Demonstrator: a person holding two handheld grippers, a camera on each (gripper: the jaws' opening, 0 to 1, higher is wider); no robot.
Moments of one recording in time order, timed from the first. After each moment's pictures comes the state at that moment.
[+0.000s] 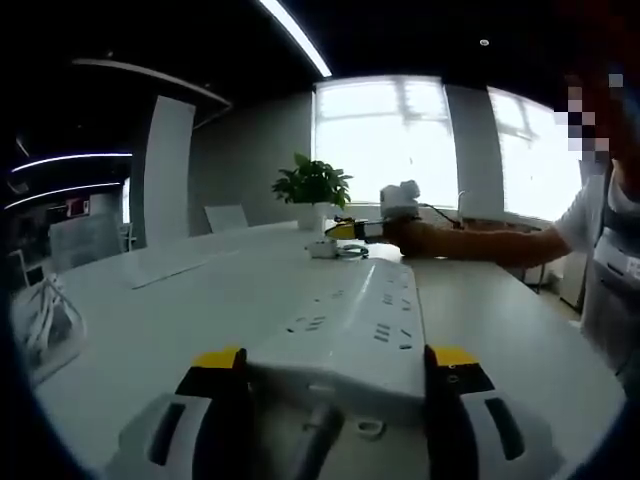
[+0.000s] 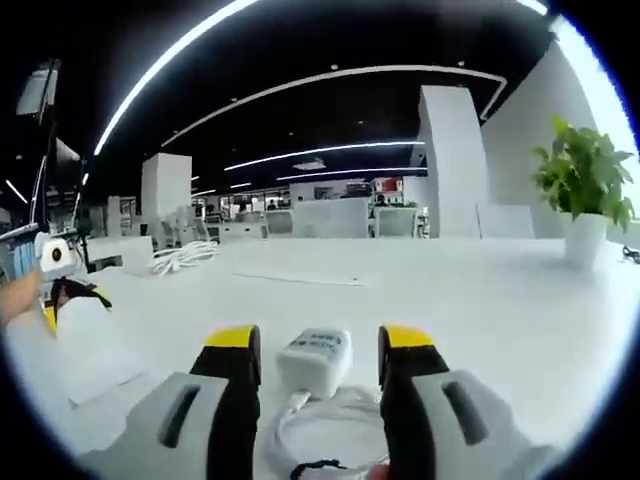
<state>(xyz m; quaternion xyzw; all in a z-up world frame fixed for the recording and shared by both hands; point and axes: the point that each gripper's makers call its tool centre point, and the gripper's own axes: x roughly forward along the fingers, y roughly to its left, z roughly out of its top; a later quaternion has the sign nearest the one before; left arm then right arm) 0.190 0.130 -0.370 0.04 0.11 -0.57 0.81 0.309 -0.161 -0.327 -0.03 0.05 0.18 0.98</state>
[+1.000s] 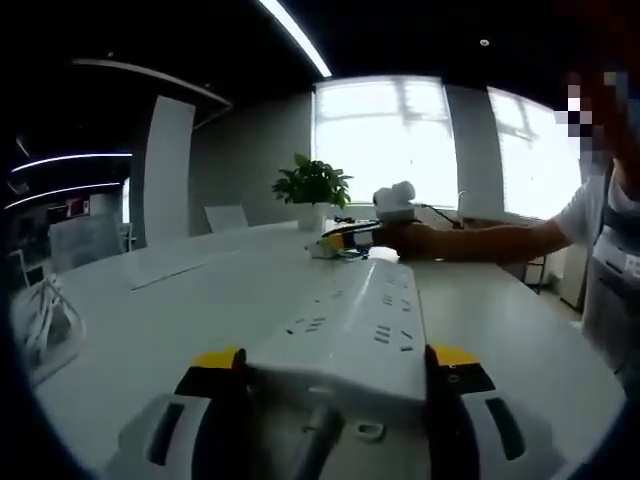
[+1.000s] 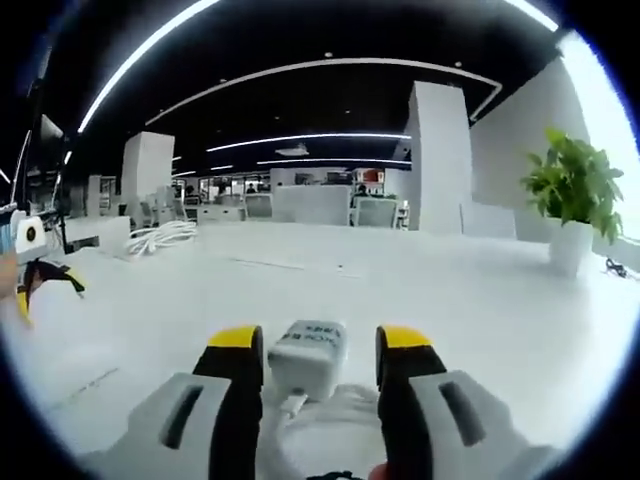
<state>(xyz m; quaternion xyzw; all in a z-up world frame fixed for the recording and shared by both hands) 0.189 0.127 -0.371 0.04 0.11 -0.57 0.81 0.321 -0.161 -0.341 -0.05 0.07 0.13 0.99</state>
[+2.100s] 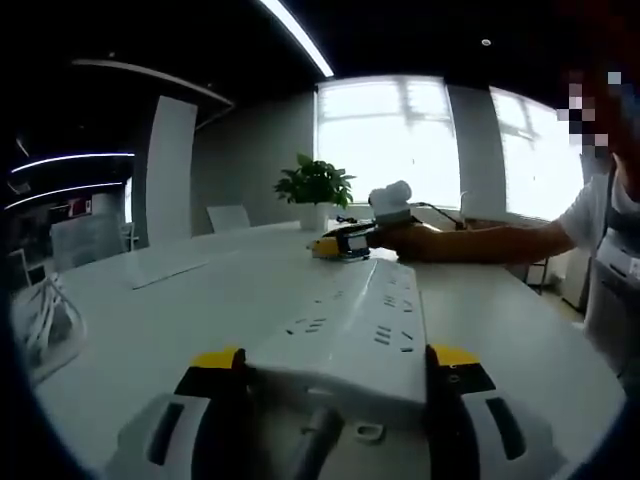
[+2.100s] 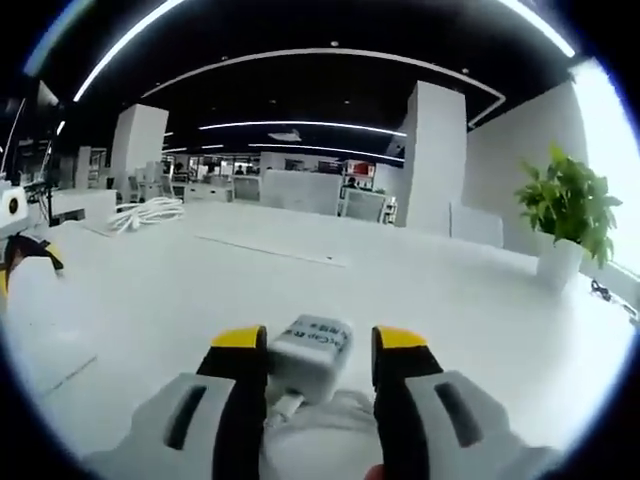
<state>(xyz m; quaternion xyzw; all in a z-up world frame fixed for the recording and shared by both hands) 0.194 0.129 -0.370 0.04 0.11 -0.57 0.82 0.330 -0.158 -0.347 -0.10 0.09 0.11 0.98</state>
